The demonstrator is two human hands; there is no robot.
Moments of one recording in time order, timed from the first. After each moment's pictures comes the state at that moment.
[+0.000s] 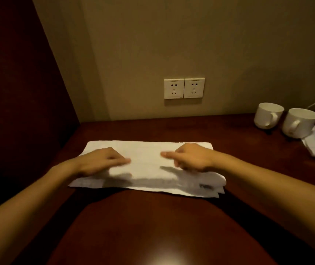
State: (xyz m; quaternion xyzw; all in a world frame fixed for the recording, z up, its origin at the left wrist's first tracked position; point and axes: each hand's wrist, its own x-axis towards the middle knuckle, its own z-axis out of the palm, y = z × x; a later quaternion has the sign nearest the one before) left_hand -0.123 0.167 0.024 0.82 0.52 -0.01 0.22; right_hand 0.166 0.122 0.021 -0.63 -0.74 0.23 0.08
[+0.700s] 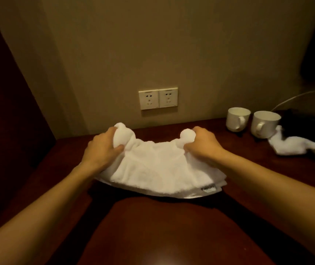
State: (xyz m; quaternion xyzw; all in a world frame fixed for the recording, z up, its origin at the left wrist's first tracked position) left_hand -0.024 0.178 0.046 0.78 0.58 0.24 0.01; right_hand 0.243 0.114 0.050 -0.76 -0.53 0.18 0.32
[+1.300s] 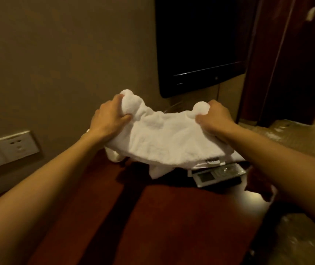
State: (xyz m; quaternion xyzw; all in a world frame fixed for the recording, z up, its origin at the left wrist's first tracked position) left_hand 0.411 0.193 0.144 0.90 0.27 0.32 0.10; right_hand 0.614 -0.004 0.125 -0.85 -0.29 -0.03 0.43
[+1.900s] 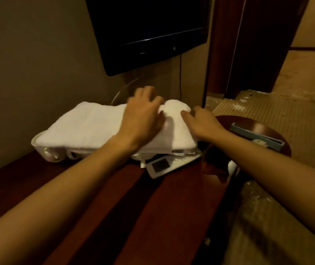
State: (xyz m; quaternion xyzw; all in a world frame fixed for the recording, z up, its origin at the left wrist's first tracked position) left_hand 0.581 0.064 0.075 0.94 0.04 0.32 -0.05; right_hand 0.717 -0.072 0.033 -0.90 -0.26 0.01 0.34
